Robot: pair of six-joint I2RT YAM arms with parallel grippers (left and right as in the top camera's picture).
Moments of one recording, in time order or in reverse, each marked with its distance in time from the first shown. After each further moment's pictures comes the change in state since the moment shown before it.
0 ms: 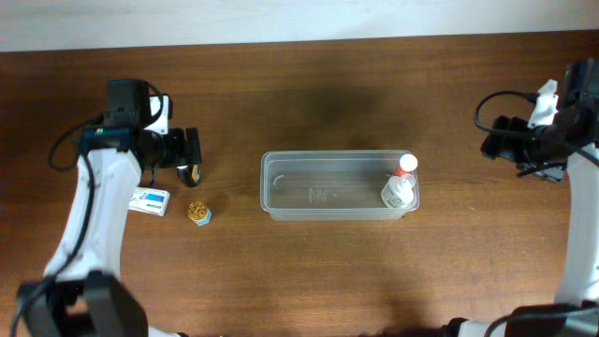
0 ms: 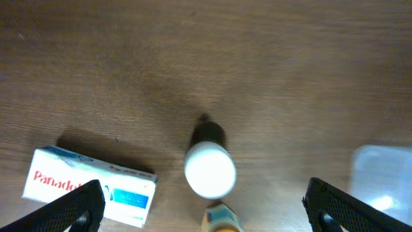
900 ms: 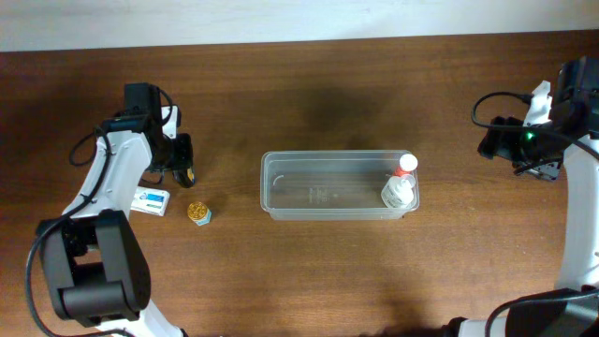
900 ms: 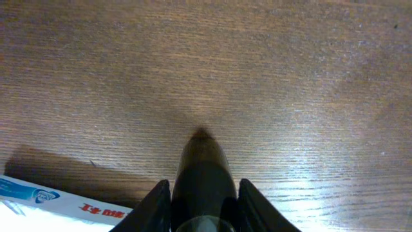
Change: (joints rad) left arm 0.010 0.190 0.007 0.076 -0.007 0.014; right arm 0.000 0.030 0.000 -0.003 -0.005 -0.002
